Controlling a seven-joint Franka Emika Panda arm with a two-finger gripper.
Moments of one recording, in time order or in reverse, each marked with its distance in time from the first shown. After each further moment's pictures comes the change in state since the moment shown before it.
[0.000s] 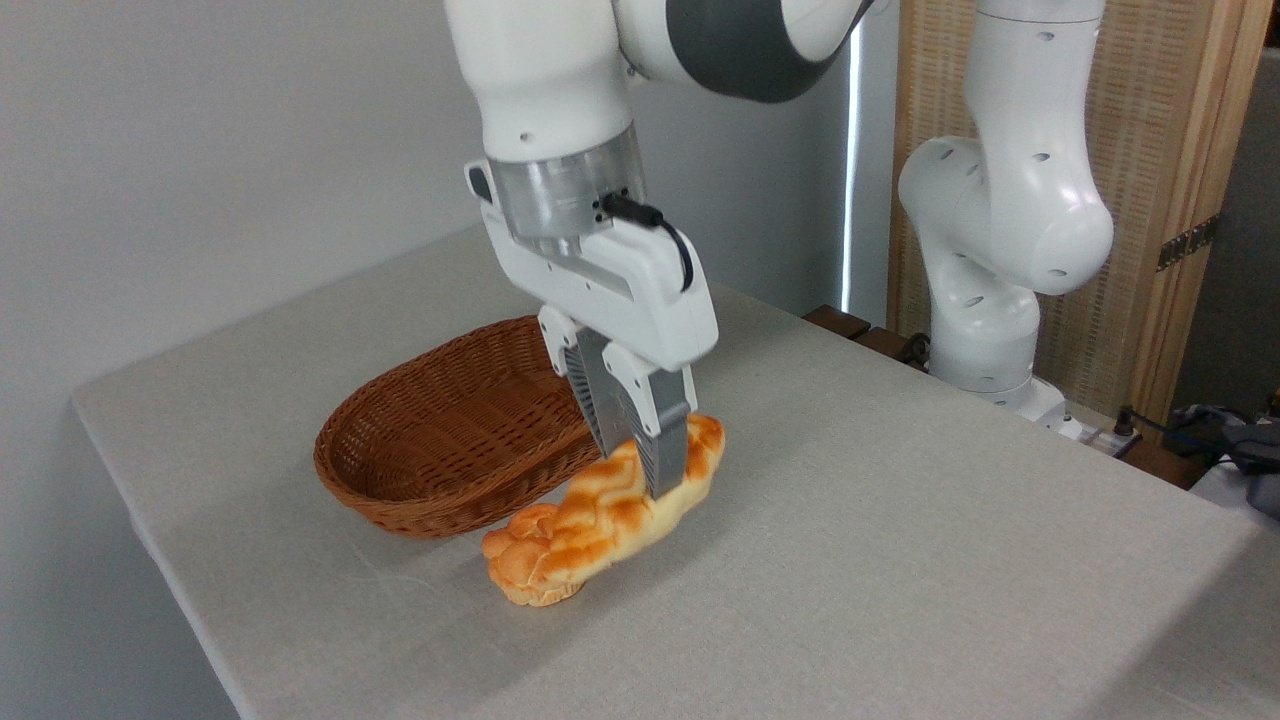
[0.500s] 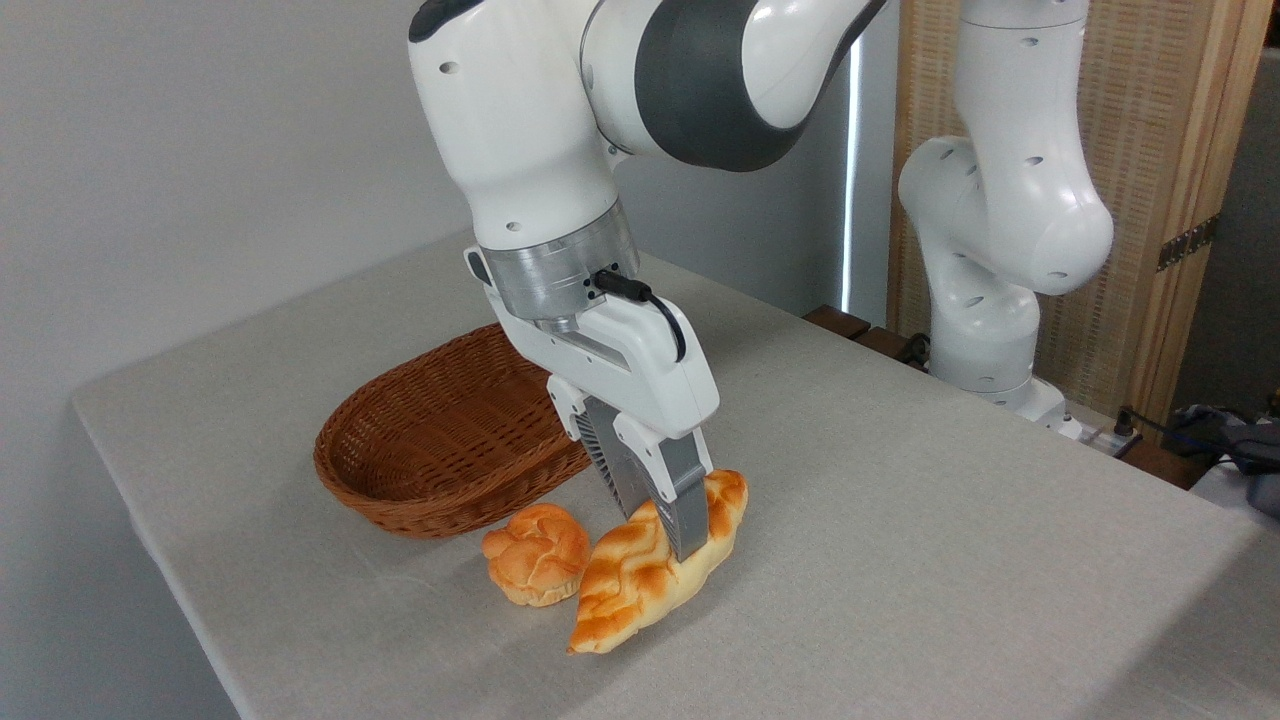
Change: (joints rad) arm 0.000 0.078 0.017 0.001 0.054 0.028 0.000
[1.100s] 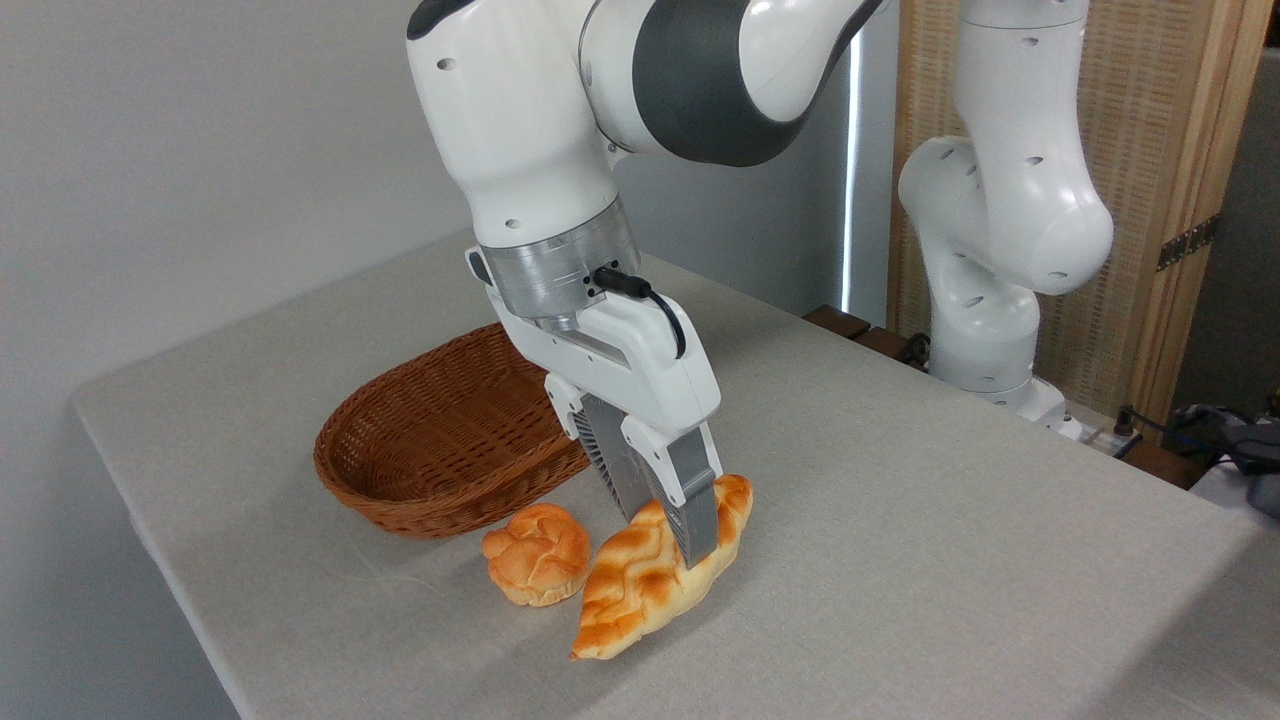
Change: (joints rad) arm 0.000 0.000 0.000 0.003 0.019 0.000 0.000
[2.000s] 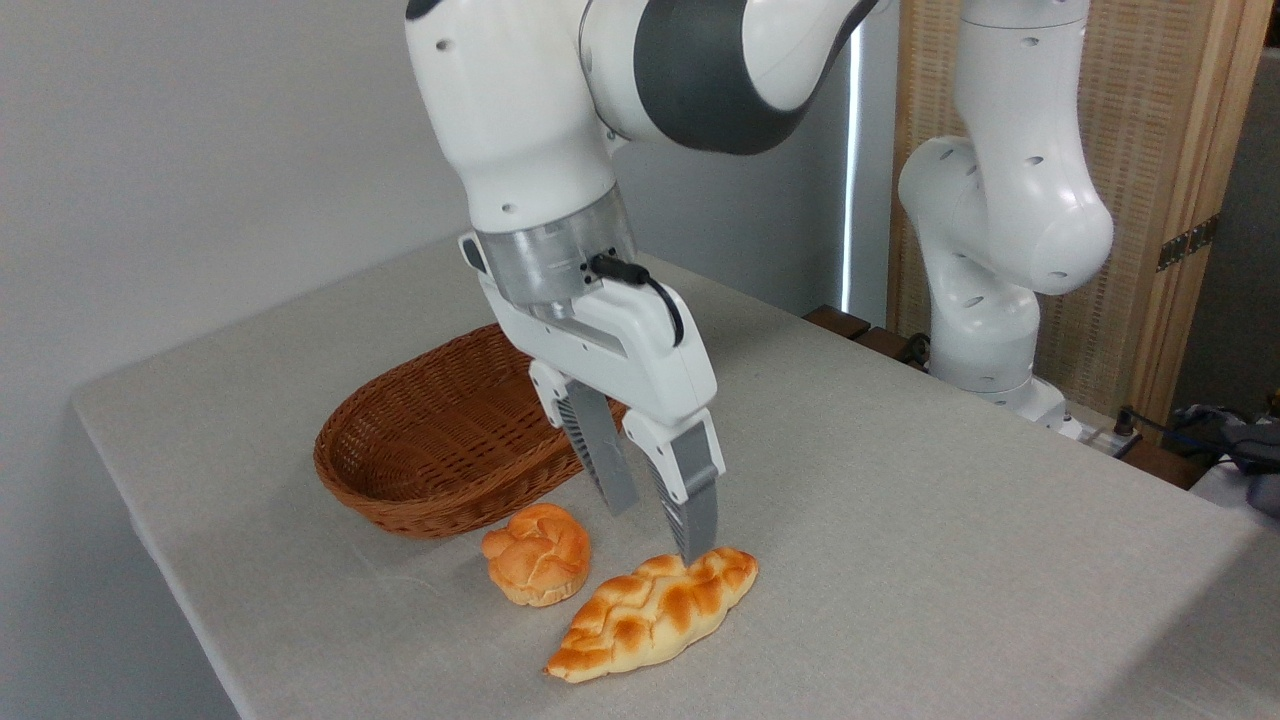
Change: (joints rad) arm 0.000 -0.004 0.006 0.030 -0.042 0.000 -0.007
